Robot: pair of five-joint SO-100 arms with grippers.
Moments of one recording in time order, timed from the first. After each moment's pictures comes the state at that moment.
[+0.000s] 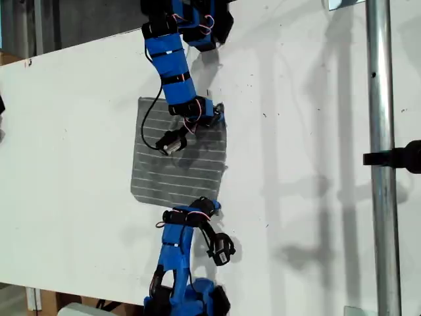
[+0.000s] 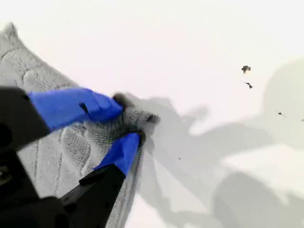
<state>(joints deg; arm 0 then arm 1) -6.1 70.8 89.0 74.5 -46.0 1.1 79.5 110.0 65.5 48.2</state>
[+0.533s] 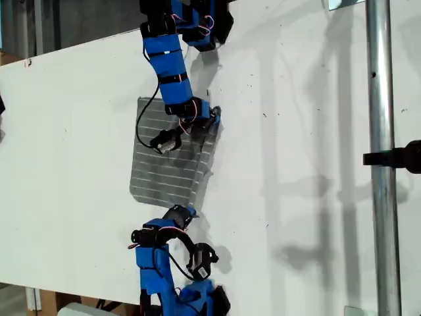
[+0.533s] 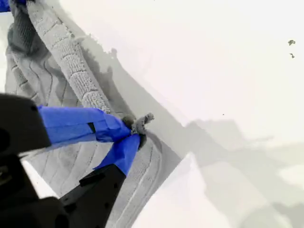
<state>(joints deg) -12.3 88.0 86.1 86.1 -45.4 2.8 80.2 110.5 64.4 48.7</state>
